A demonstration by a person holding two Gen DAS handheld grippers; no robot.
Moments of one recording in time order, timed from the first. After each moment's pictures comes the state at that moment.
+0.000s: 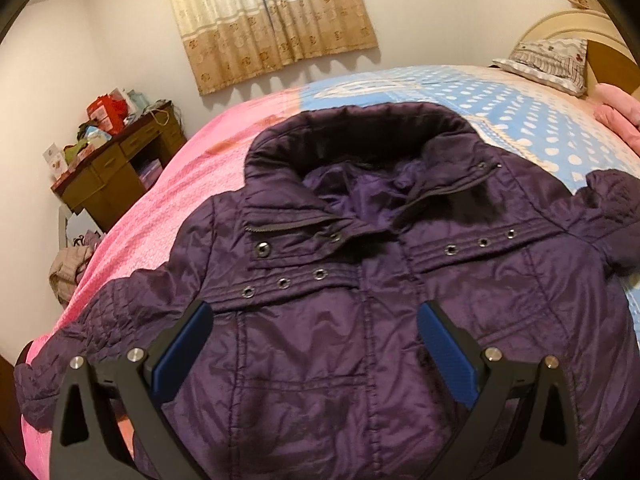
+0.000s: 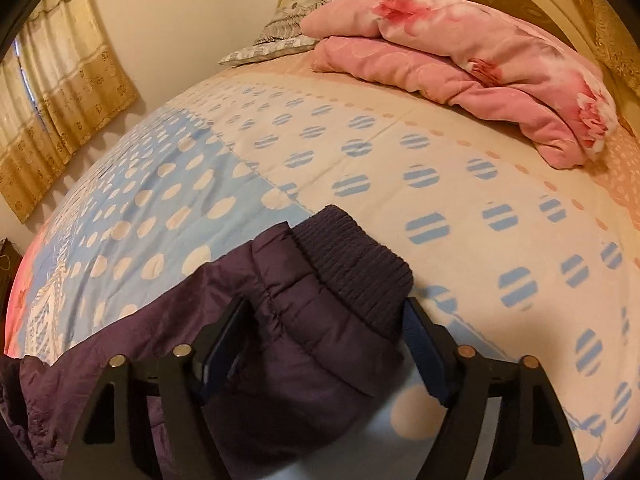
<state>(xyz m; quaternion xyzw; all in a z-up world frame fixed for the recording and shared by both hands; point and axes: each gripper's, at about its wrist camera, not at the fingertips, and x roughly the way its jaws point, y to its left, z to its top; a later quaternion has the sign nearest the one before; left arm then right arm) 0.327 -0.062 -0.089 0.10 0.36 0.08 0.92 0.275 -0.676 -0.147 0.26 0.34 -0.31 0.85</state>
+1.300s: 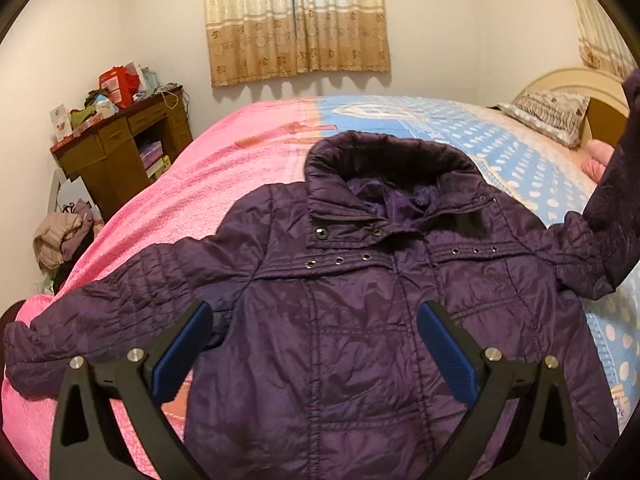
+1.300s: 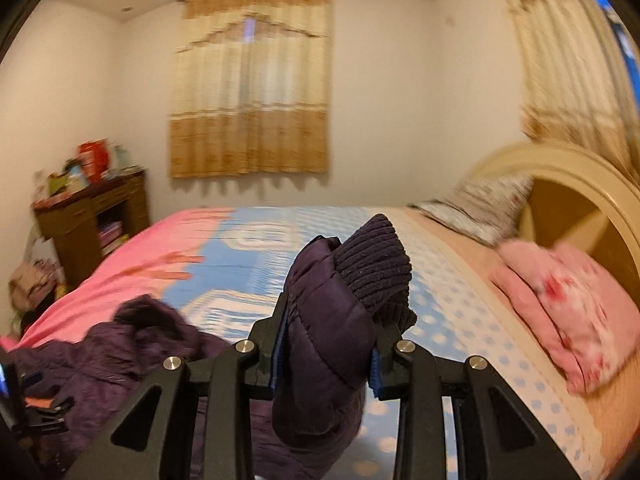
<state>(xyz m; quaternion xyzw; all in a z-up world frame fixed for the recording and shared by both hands) 0.268 0.008 -0.057 0.01 0.34 0.06 0.94 0.239 -0.346 0.116 -0.02 0.16 -0.08 0.98</state>
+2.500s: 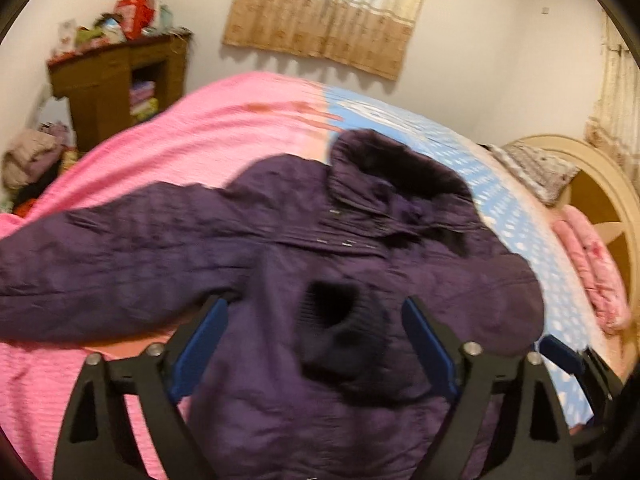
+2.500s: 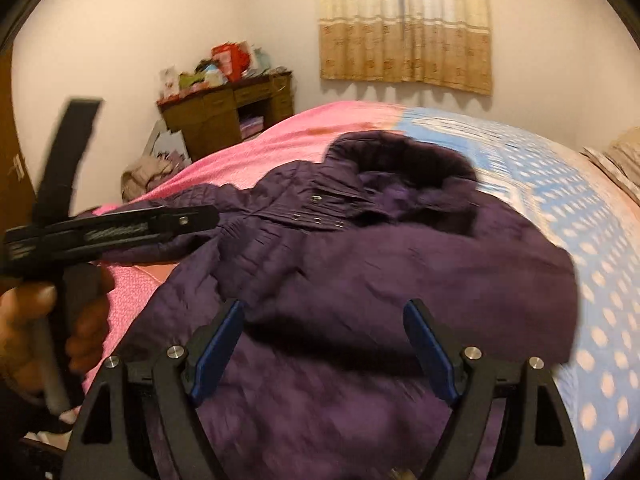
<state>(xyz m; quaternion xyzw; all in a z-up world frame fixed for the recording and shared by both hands) 0.254 0.069 -0.070 -0.14 0.37 -0.01 0.92 0.214 -0.147 -0.082 -0.01 0.29 0.14 0.95</state>
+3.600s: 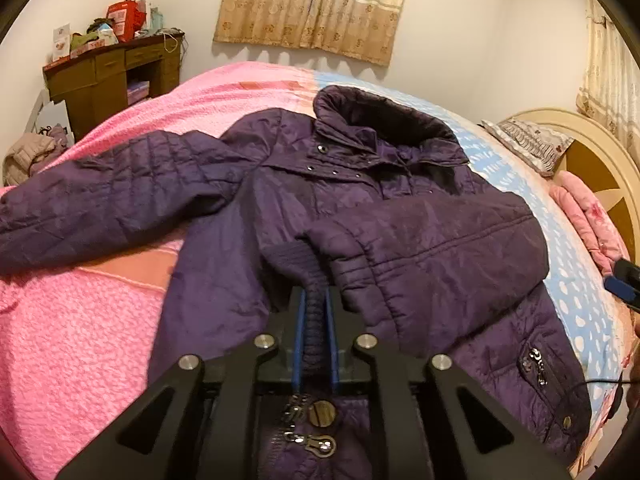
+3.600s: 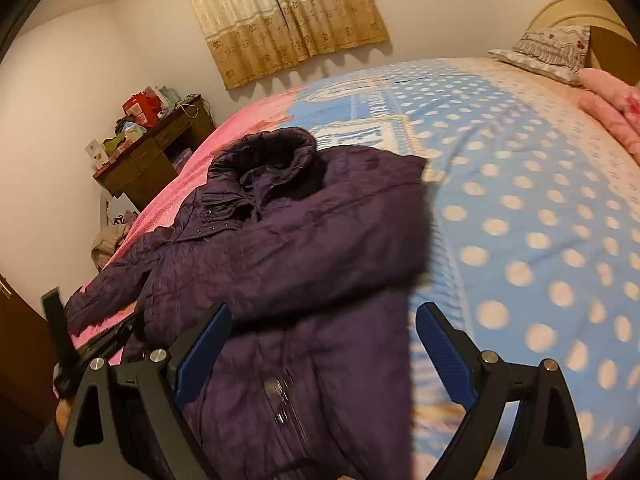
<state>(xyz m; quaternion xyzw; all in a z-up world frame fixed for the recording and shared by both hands) 0.200 0.040 -0.106 -0.11 0.37 0.00 0.92 0.205 -0.284 -0.075 0.15 0.36 0.06 0.92</state>
